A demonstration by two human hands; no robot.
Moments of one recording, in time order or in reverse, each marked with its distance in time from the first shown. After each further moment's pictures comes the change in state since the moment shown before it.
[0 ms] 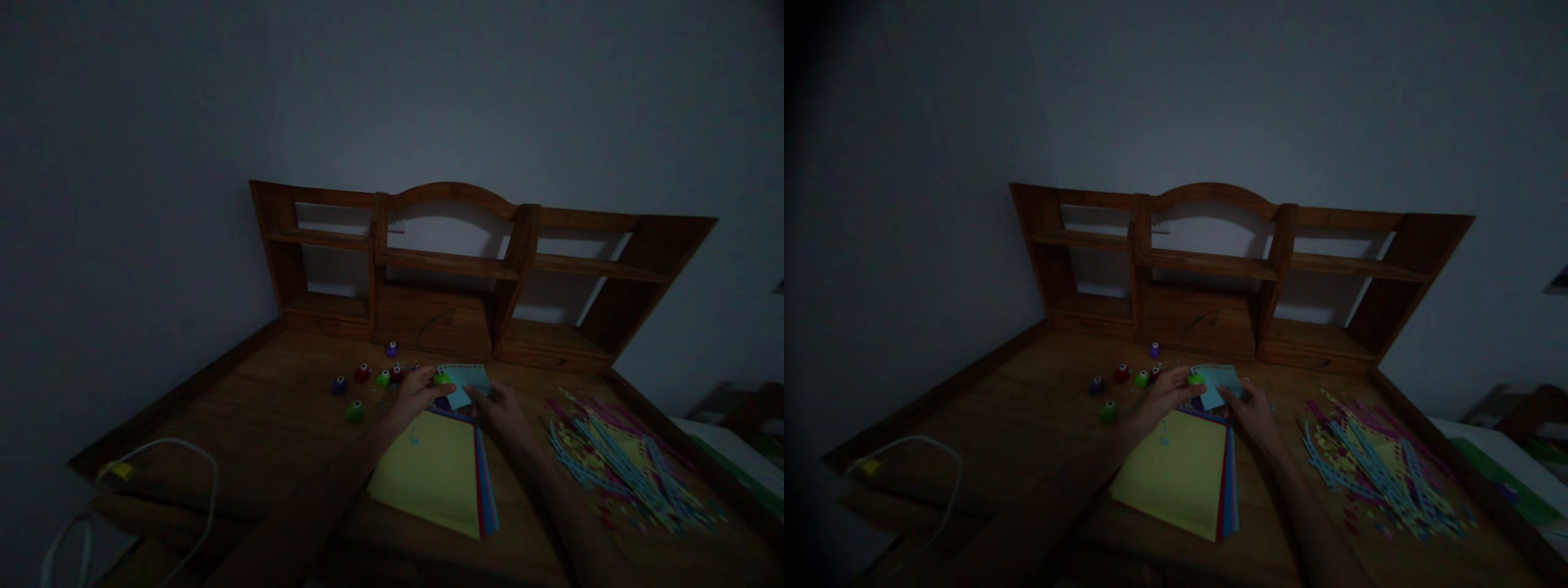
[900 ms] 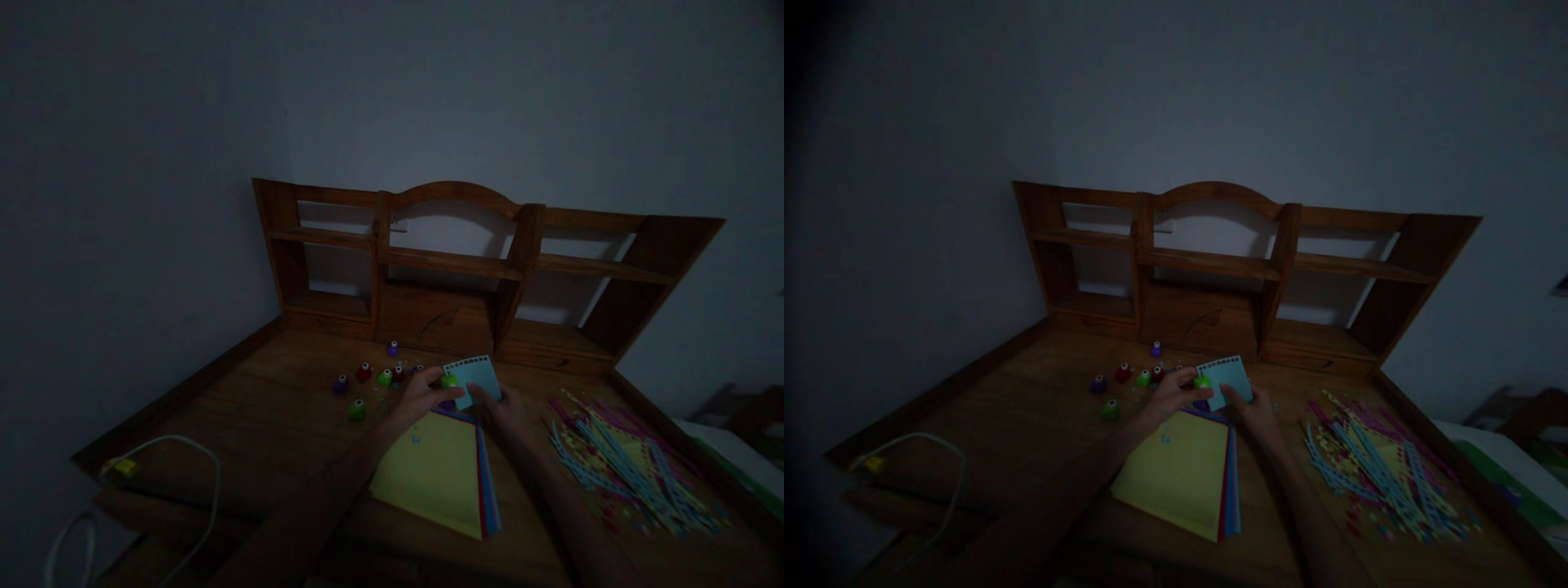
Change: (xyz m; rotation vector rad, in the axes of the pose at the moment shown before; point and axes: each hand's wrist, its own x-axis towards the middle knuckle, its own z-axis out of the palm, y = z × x) left_hand -0.005 0.006 0.006 0.066 -0.064 0.041; right_hand -0.003 -0.003 -0.001 0.101 0.048 0.154
